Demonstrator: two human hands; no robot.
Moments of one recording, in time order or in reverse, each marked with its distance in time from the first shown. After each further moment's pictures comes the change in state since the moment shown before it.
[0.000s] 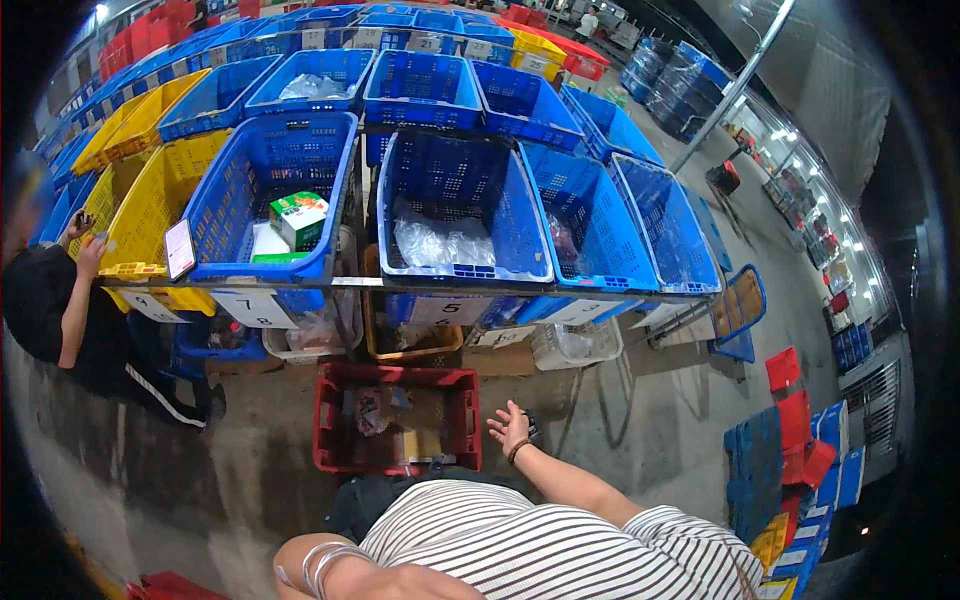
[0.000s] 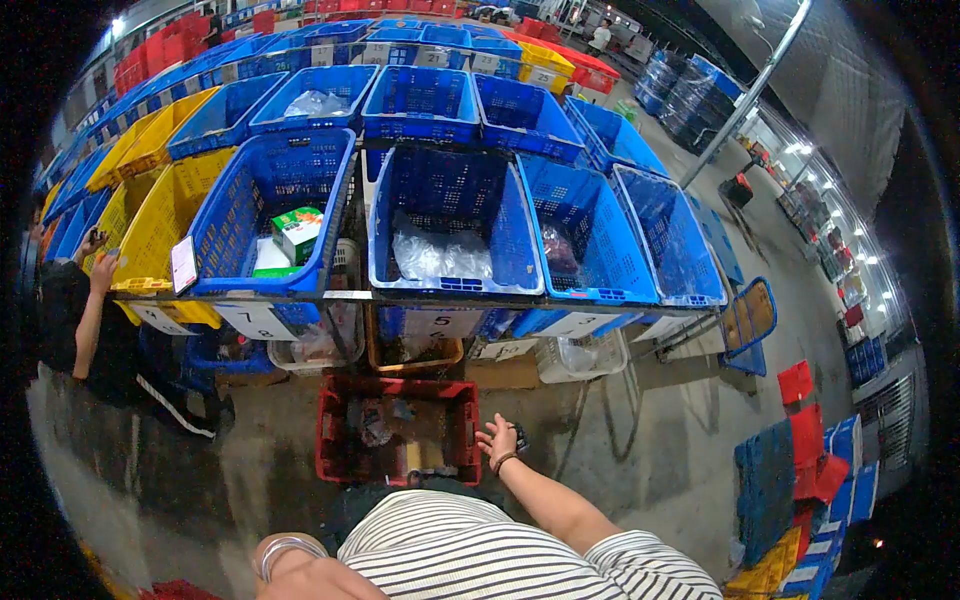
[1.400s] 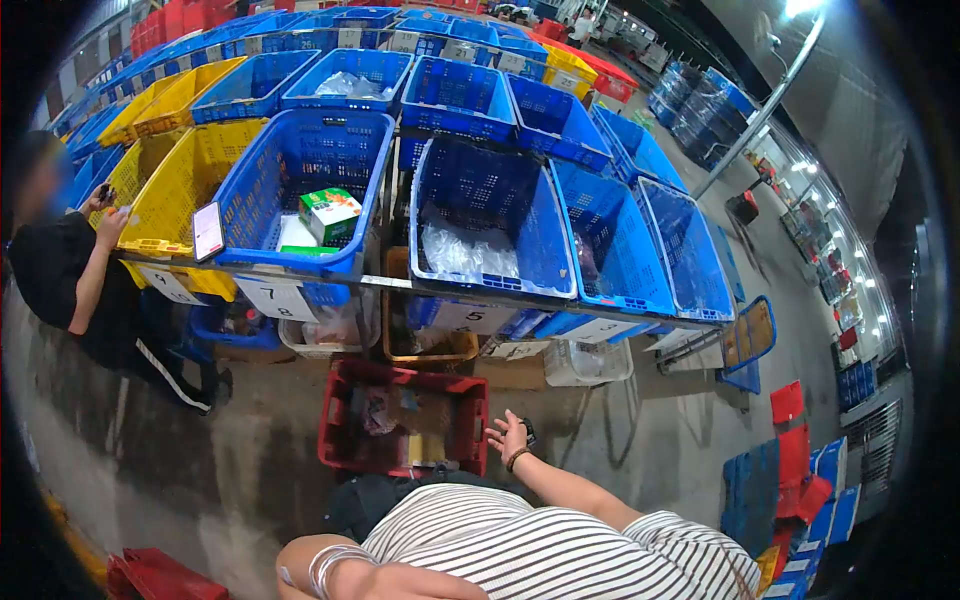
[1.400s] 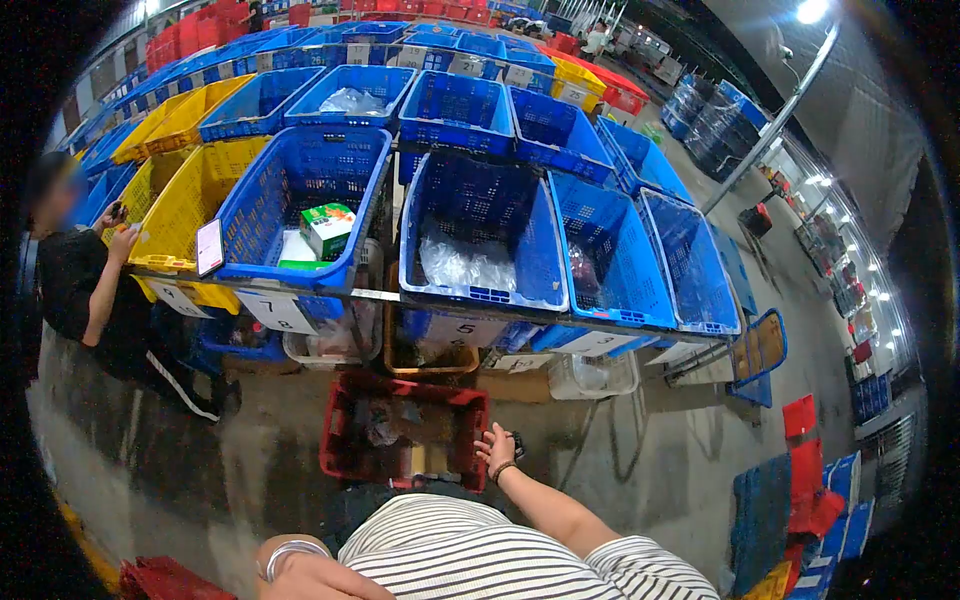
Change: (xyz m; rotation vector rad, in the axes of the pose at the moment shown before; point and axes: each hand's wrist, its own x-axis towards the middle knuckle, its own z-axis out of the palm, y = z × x) left_hand -0.016 0.021 0.001 0.383 0.063 0.095; right_hand 0.005 0.019 0.022 -0.076 -0.064 0.031
